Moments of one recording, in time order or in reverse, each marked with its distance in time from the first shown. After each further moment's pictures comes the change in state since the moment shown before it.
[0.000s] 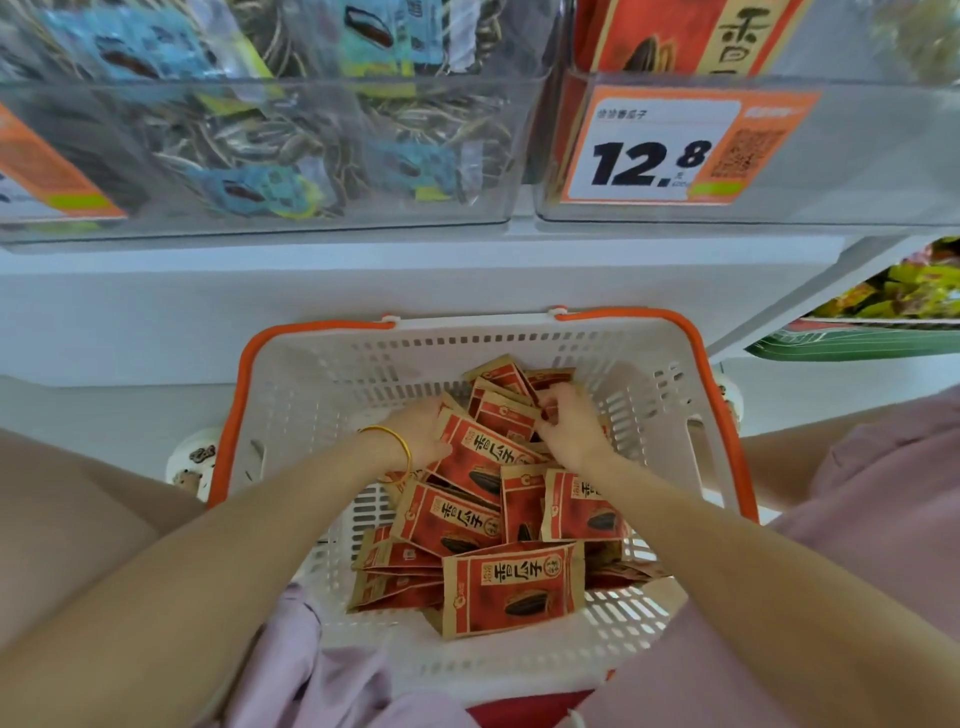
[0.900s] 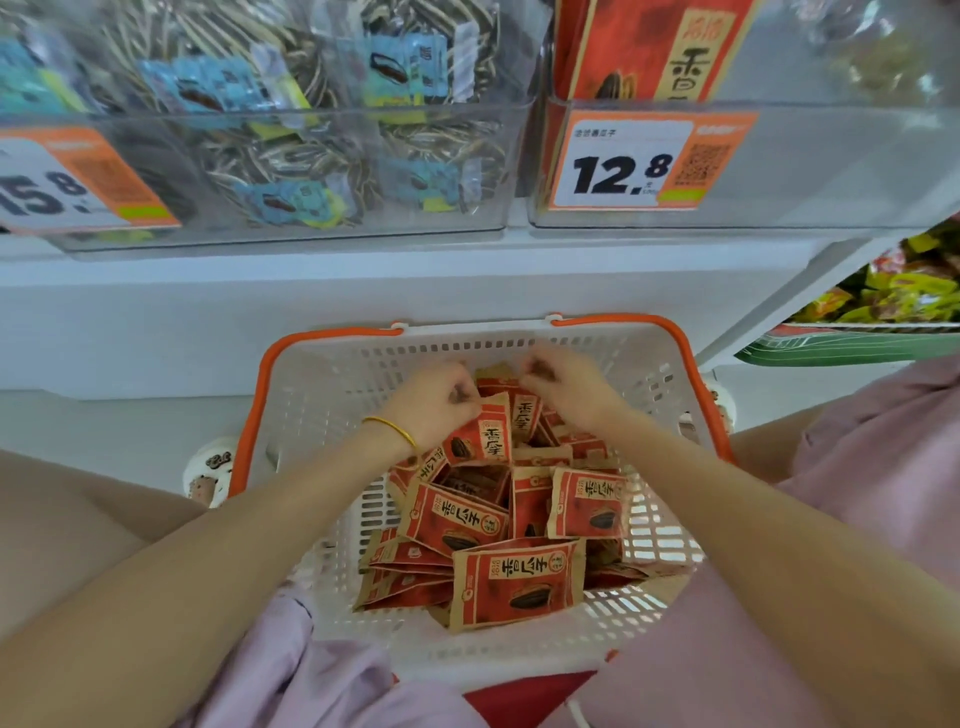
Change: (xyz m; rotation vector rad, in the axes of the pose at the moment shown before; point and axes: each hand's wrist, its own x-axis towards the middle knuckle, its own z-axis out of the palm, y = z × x) left_hand -0.052 0.041 -0.031 -0.131 0.316 0.242; right_hand -0.016 -0.058 -0.059 0.049 -0.046 -0.327
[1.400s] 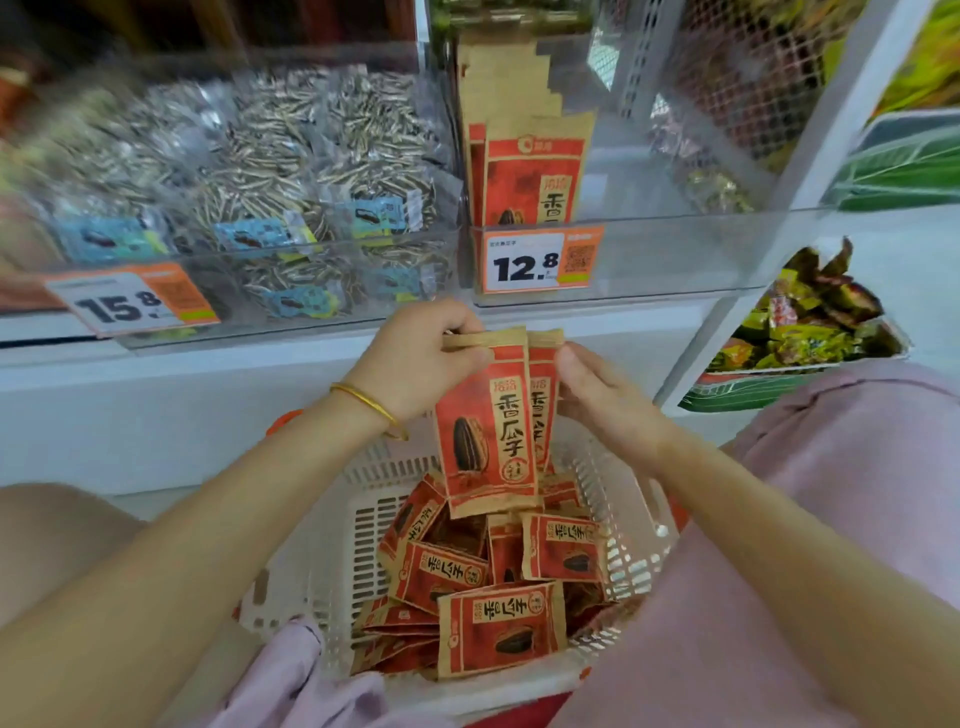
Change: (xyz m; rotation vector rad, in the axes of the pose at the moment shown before) left_hand -0.058 0.122 -0.083 -0.028 0.303 0.357; right_hand -0.102 -0.067 -0.091 0.625 0.055 -0.092
